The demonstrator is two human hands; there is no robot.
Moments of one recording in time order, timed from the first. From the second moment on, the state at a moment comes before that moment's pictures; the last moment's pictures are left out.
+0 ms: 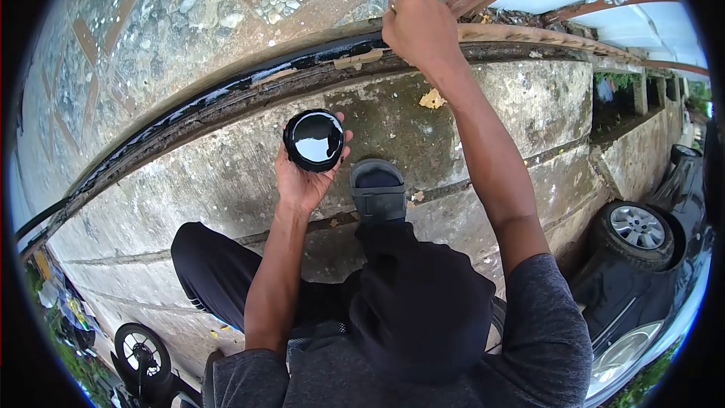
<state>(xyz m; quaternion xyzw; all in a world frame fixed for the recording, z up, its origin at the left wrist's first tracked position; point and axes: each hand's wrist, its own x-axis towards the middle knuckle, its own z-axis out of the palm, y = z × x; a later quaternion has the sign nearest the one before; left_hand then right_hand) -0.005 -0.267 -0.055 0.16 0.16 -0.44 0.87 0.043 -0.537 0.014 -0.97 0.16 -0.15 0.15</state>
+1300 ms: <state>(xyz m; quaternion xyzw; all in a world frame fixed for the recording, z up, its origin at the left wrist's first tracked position) -0.008 -0.257 -0.049 0.19 0.16 -0.43 0.87 -0.072 -0.501 -0.061 -0.93 0.09 -0.26 0.25</state>
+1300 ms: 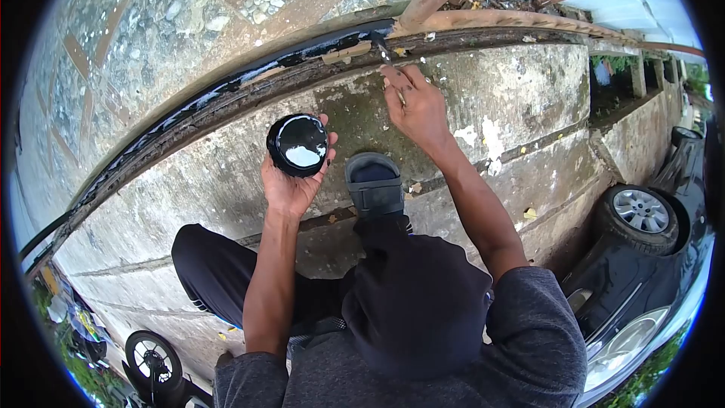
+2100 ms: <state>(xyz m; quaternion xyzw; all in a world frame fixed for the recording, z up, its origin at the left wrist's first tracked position) -0.003 -0.276 -0.045 0.20 0.17 -0.45 0.85 -0.070 -0.520 -0.078 -0.79 0.24 -0.32 0.47</state>
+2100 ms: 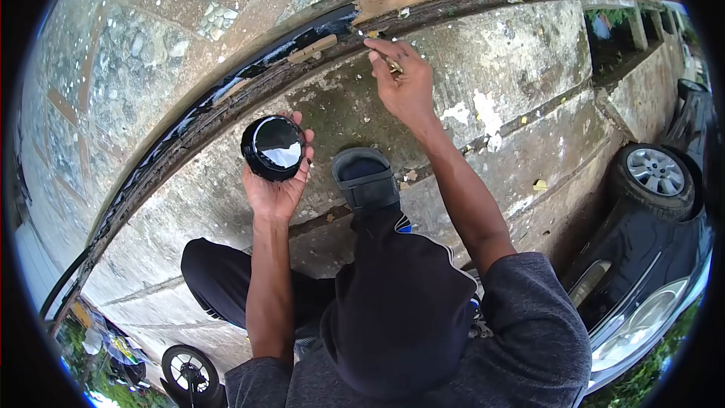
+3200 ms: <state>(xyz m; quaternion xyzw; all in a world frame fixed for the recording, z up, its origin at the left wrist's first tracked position) 0.000 -0.267 -0.045 0.19 0.17 -0.44 0.86 -0.077 -0.524 -0.063 -0.85 0.21 -0.33 0.35</state>
